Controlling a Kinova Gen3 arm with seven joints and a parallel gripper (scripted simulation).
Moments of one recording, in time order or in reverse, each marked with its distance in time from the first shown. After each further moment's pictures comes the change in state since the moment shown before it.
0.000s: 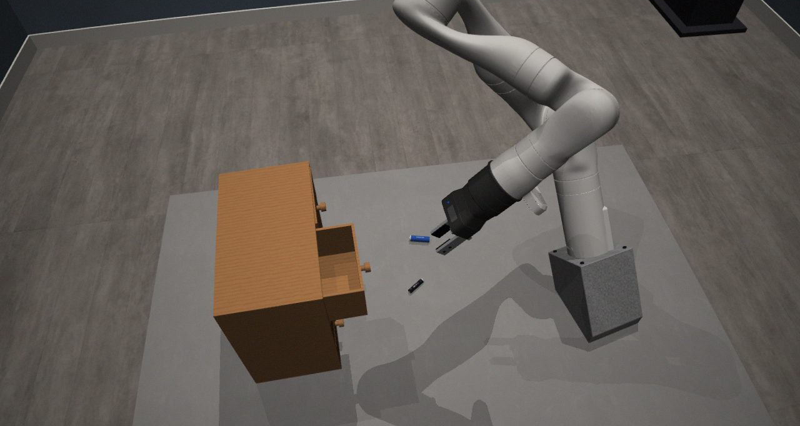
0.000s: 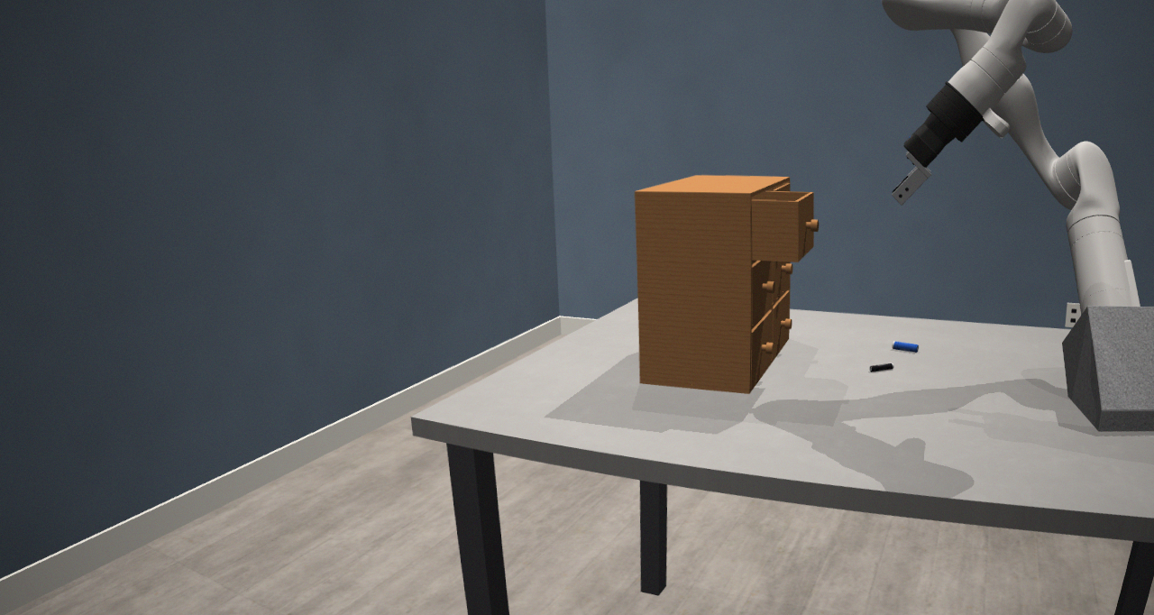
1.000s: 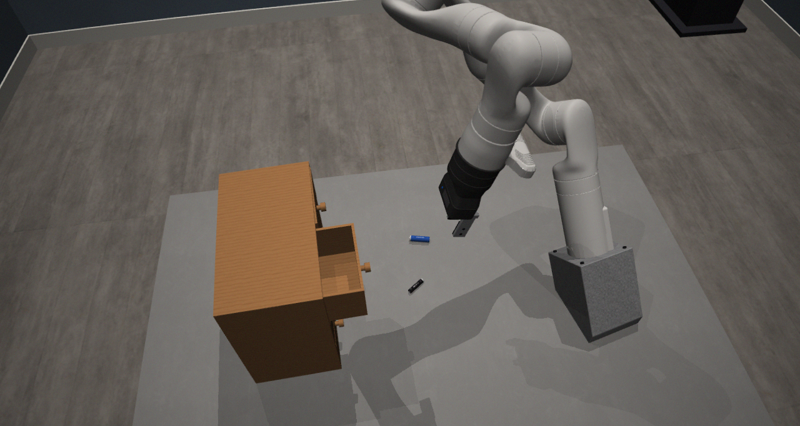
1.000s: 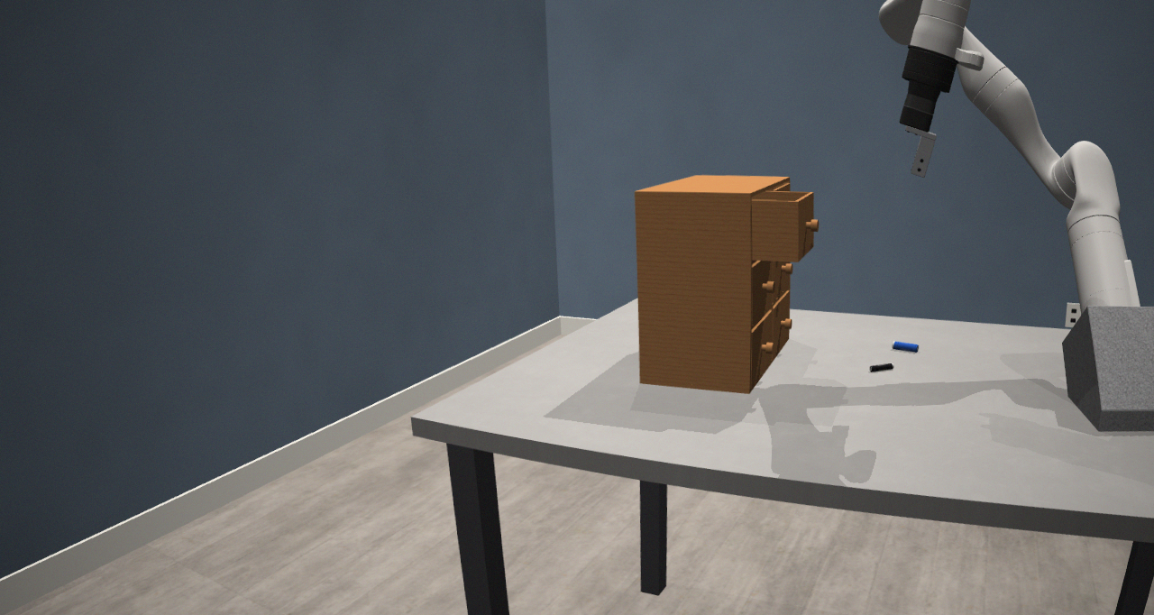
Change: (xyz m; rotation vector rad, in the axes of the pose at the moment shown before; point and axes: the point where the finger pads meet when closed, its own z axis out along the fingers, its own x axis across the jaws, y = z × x) arm -0.004 0.010 -0.047 0.470 0.002 0.018
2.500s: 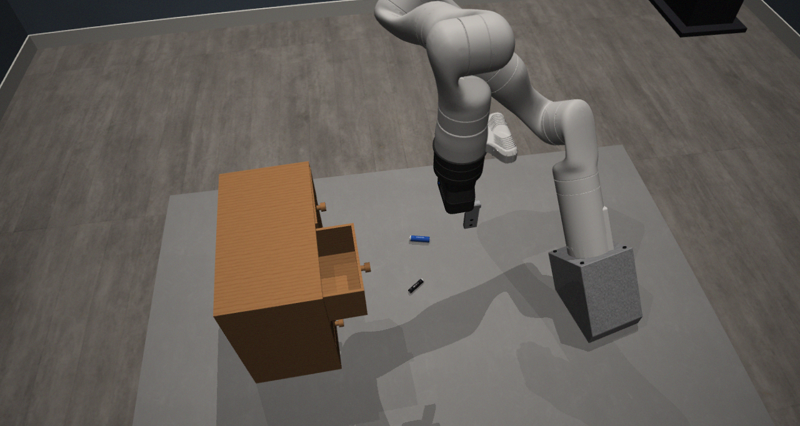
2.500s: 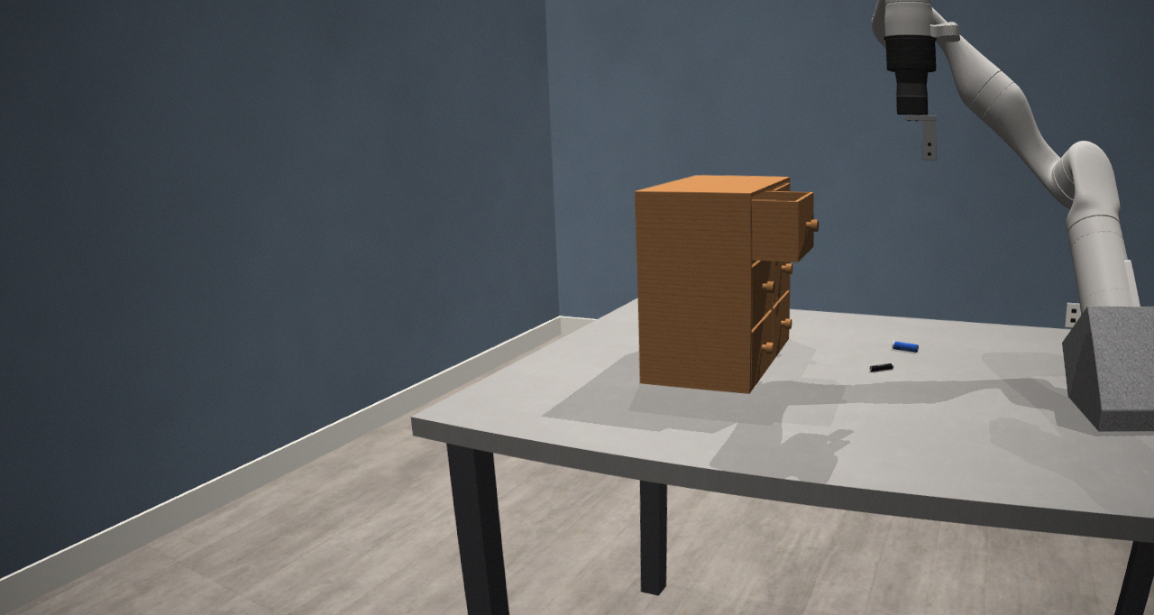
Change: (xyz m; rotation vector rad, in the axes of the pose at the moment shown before) arm 0.001 -0.006 -0.026 0.292 0.005 0.015
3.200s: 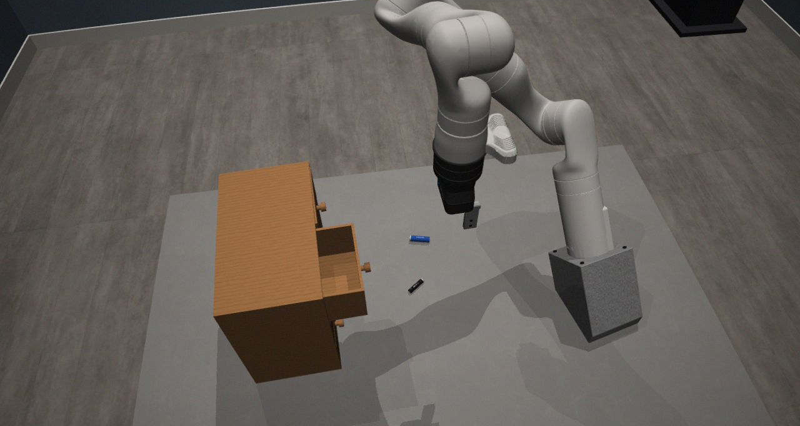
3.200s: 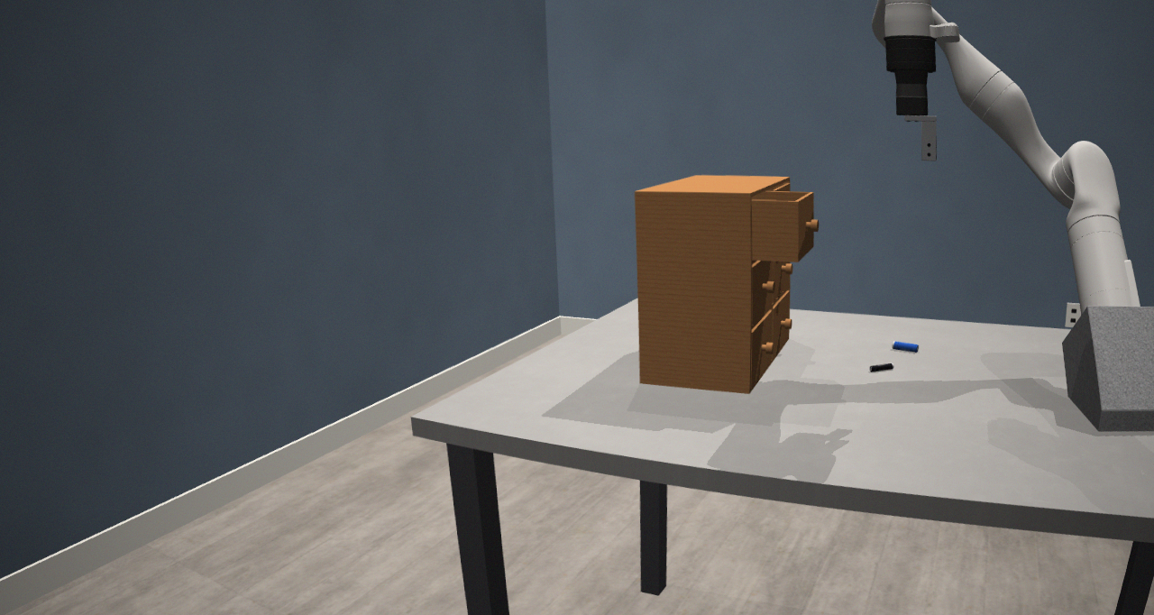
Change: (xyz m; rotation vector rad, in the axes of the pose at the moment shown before) arm 0.001 0.000 0.001 -0.001 0.000 0.010
